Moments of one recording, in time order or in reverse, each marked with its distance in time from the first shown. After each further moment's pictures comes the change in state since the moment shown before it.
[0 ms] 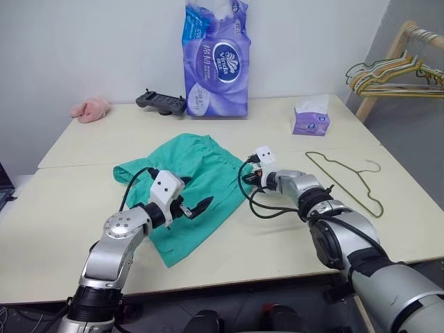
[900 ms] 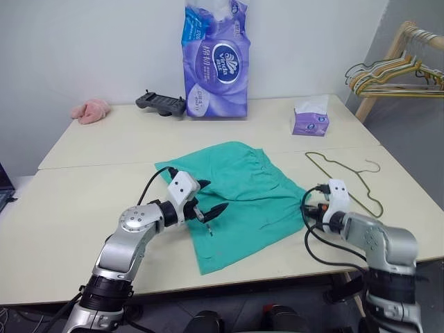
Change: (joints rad) left arm -0.069 -0.013 -0.092 0.050 -0.008 -0.008 -0.130; right arm 0.864 -0.121 -0.236 -1.660 0.288 1.085 -0.251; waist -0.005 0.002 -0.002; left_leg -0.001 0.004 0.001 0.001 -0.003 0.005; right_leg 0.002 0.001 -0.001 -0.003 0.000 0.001
